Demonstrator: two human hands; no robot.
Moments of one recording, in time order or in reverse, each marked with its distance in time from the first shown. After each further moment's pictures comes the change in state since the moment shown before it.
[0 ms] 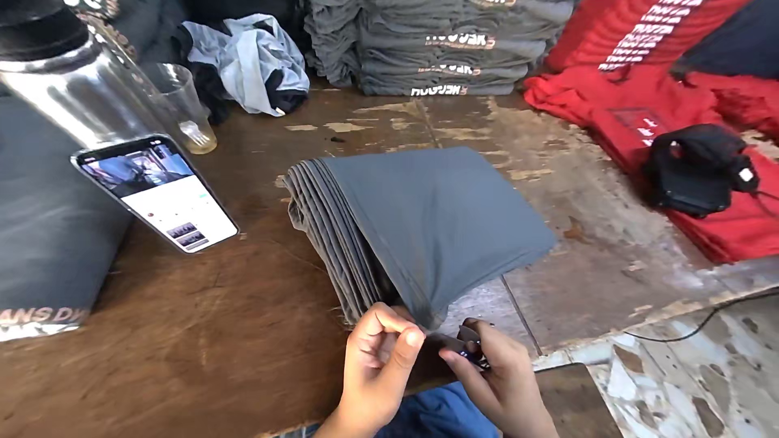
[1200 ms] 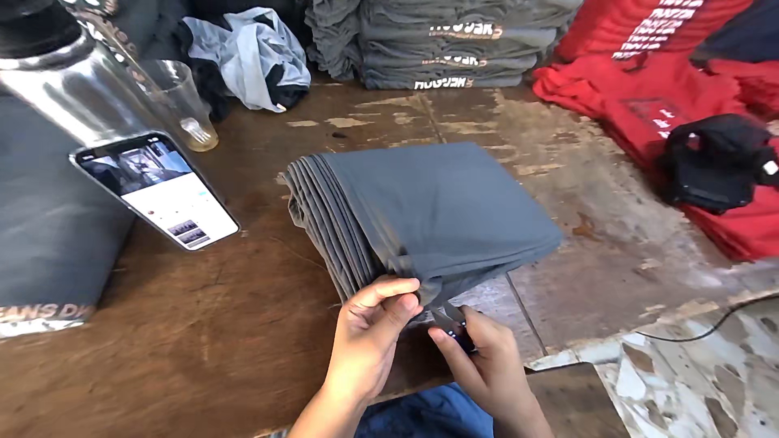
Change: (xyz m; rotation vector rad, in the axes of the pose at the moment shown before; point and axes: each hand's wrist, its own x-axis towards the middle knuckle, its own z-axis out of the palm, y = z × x) left_hand 0.025 0.015 0.001 -0.202 0.155 -0.269; right_hand 0.014 0.001 0.014 0.029 0.000 0.045
